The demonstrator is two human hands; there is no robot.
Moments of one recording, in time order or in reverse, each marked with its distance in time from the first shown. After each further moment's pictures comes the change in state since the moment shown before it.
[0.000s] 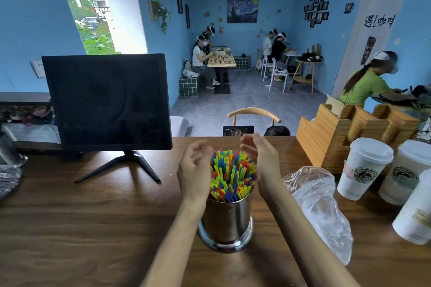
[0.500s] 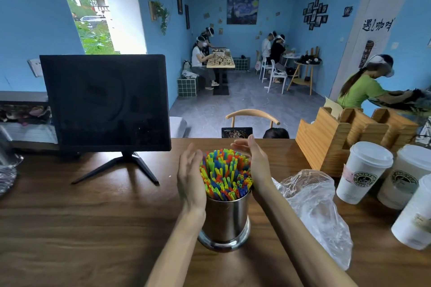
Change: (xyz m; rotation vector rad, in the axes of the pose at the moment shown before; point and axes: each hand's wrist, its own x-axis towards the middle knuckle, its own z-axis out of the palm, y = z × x) left_hand -0.006 -0.006 -0.002 -0.235 0.020 -0.094; right_hand 0.009 0.011 0.011 -0.028 -0.041 0.031
